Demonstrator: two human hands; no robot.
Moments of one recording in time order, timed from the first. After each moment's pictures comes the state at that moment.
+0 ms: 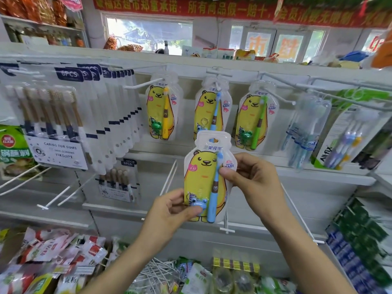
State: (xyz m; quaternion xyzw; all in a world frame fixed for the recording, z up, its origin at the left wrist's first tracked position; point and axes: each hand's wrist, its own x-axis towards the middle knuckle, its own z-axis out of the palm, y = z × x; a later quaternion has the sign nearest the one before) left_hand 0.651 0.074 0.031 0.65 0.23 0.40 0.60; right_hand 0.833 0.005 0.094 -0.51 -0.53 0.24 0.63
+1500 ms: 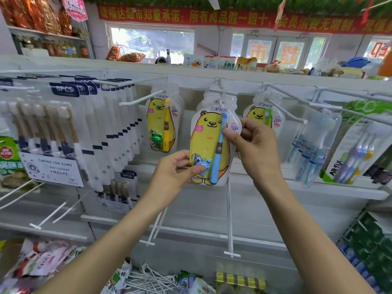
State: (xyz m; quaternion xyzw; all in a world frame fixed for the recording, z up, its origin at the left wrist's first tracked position) left_hand 0.692 0.156 0.092 0.68 0.20 0.44 0.55; right_hand 0.861 0.085 0.147 -0.52 -0.52 0.11 0.67
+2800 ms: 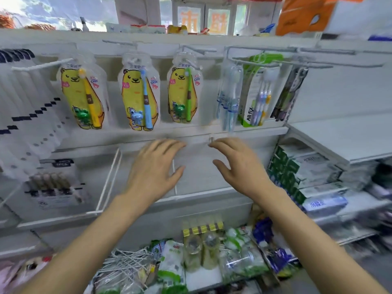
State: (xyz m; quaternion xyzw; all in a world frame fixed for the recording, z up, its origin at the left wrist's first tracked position) left_hand 0.732 0.089 0.048 0.94 0.19 0.29 -0.03; right_hand 0.914 -0.074 0.052 -0.75 -0.59 -0.19 0.24
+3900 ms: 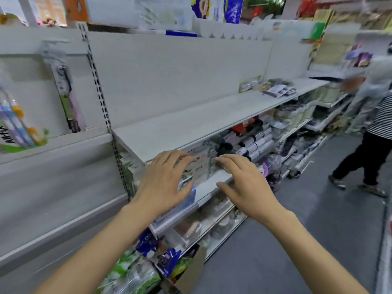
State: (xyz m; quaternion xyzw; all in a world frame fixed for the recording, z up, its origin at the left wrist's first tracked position) left_hand 1.131 -0.300 0.029 0.96 -0.09 0.26 0.05; right_hand 1.189 -0.533 0.033 -0.90 -0.36 -0.19 0.16
